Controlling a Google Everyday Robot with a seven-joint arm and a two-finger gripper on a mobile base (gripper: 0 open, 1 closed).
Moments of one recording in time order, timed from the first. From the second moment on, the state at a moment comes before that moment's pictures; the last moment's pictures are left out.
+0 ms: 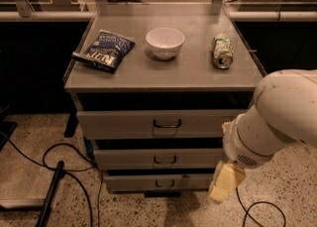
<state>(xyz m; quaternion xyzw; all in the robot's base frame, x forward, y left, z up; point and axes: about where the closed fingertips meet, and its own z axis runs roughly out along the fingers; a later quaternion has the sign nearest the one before) 0.391 -0.151 0.767 -0.57 0.81 0.03 0.14</state>
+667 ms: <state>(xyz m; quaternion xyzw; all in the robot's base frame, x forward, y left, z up) 0.390 -0.138 0.728 -0.55 0.81 0.10 0.16</state>
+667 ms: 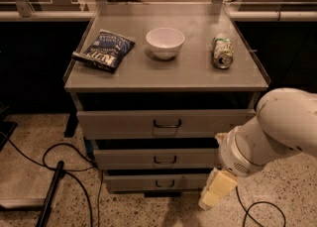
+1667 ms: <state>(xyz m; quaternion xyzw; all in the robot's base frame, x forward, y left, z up) 0.400 -0.105 0.672 -0.56 0.80 0.15 0.17</state>
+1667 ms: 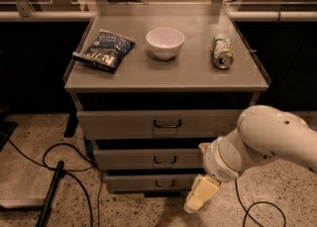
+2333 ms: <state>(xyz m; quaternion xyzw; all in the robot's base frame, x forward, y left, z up) 0.416 -0.077 0.609 -0.57 0.80 0.14 0.16</state>
